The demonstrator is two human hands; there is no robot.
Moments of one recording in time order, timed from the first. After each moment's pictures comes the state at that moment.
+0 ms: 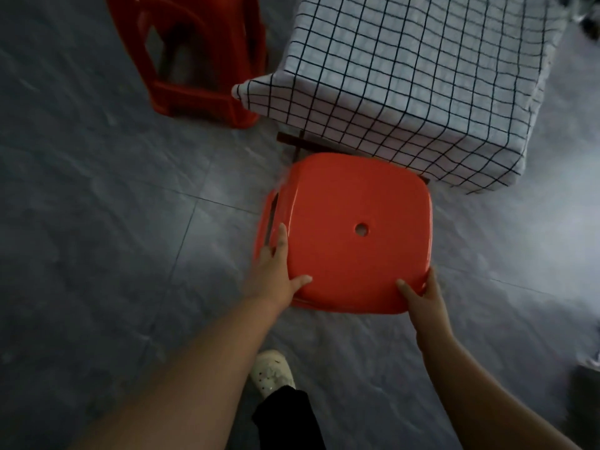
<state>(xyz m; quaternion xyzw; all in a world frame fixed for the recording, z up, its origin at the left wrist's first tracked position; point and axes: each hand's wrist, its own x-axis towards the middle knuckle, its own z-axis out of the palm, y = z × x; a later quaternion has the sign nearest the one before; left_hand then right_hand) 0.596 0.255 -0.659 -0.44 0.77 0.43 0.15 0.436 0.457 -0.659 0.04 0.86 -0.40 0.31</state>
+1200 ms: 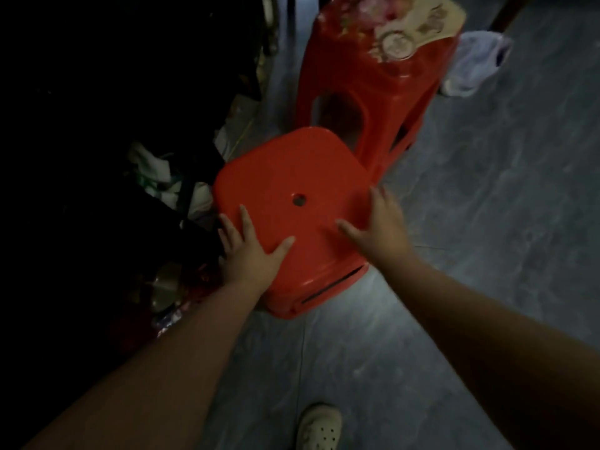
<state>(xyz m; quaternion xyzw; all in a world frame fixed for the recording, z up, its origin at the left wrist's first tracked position) 1.676 -0.061 -0.652 -0.93 0.20 0.27 -0.15 1.546 -0.225 -0.637 -0.82 0.47 -0.02 0.32</state>
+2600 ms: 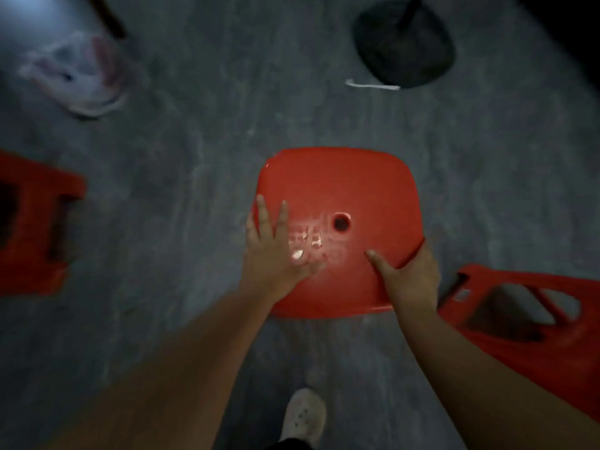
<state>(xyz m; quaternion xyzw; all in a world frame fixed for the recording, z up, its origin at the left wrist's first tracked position) 1.008 -0.615 -0.676 -0.71 0.62 0.32 -0.06 0.792 -0.607 -0.674 -0.43 0.84 -0.19 0.28</state>
